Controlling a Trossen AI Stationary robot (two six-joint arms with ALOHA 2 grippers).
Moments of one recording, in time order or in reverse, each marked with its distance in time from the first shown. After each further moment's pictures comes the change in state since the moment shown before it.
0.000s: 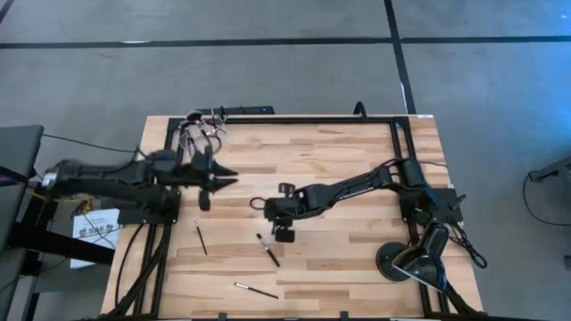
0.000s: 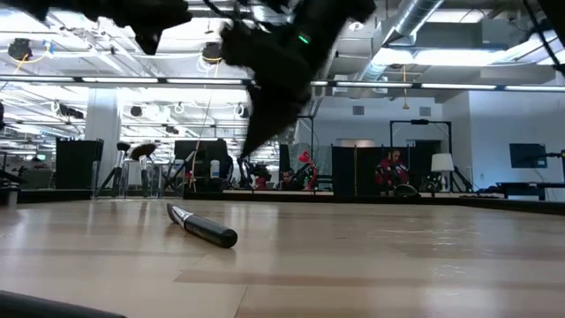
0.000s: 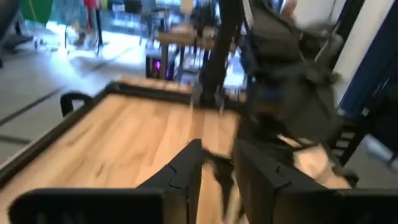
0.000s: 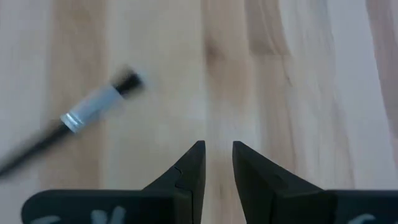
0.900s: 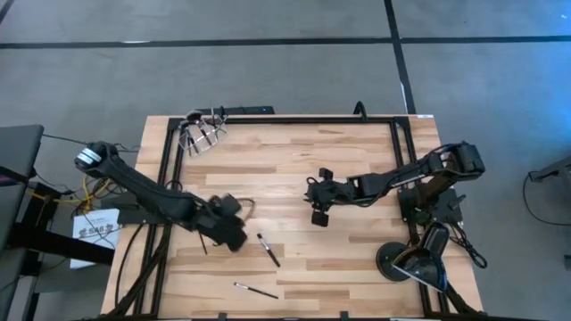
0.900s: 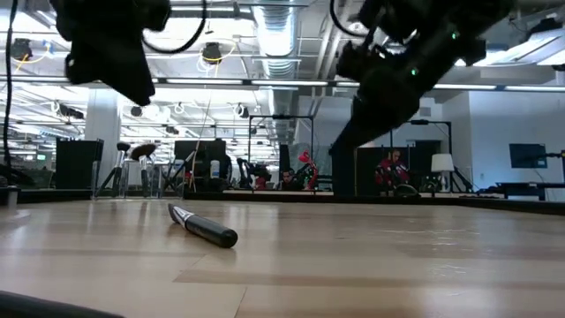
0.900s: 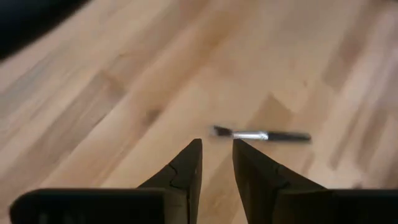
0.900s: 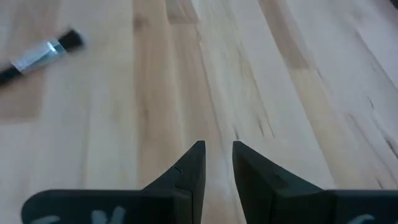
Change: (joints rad) left arm -0.520 0.666 0.370 -0.635 -0.395 -0.956; right arm -0.079 -0.517 -0.819 0.581 0.080 -0.025
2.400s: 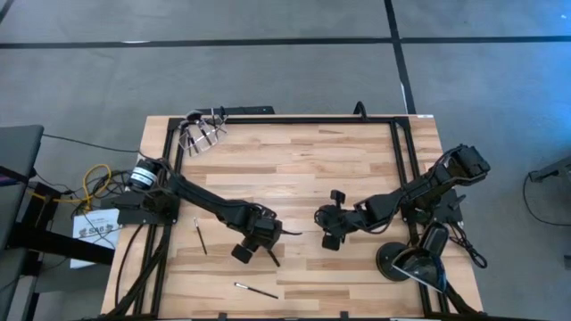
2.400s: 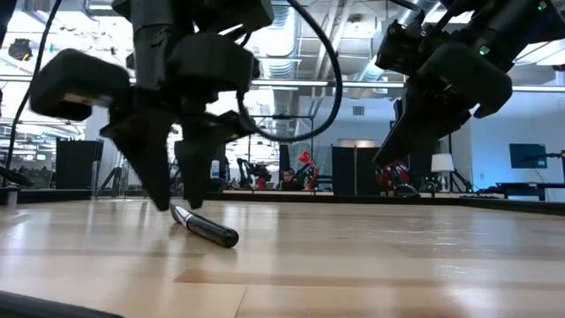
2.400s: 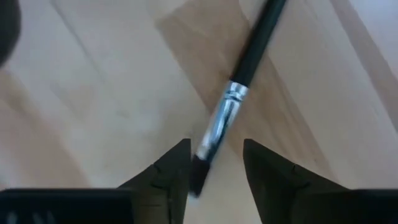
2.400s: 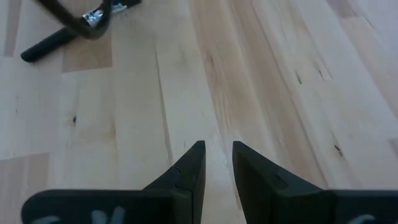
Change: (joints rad) left arm 0.186 0.547 0.277 0.020 0.448 1.353; right arm 0.275 -0.015 -0.023 -0.133 0.162 0.288
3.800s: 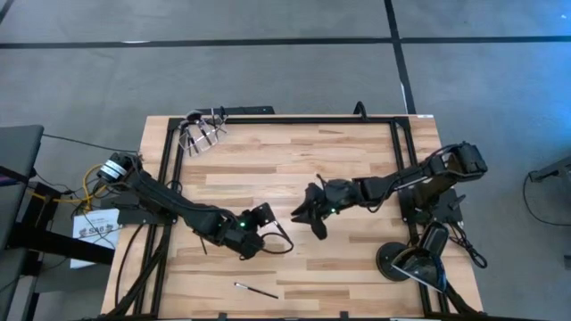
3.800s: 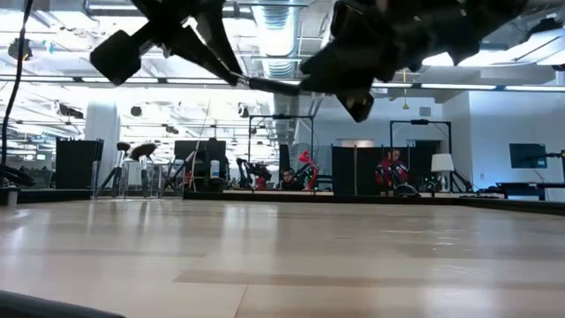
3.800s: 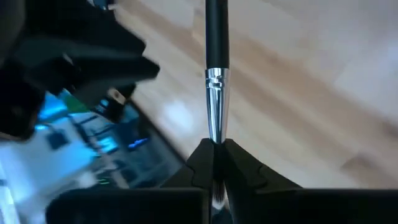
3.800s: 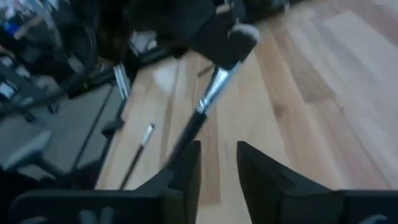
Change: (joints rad) left arm -0.177 -0.253 -0.039 0.092 -0.833 0.730; right arm -0.230 0.001 0.001 0.526 -0.512 0.040
